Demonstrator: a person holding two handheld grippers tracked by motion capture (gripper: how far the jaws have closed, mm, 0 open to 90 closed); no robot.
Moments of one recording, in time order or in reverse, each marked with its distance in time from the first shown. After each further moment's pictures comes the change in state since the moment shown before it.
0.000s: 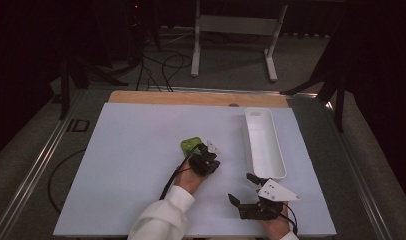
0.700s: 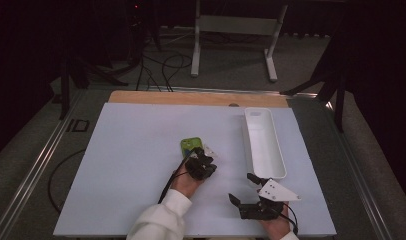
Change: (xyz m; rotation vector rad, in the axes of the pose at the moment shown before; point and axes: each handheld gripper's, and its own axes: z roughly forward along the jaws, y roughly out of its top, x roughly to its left) left arm -0.001 -0.018 -0.013 0.018 0.008 -0.023; right arm -0.001 0.000 -0.001 -0.006 -0.003 -0.002
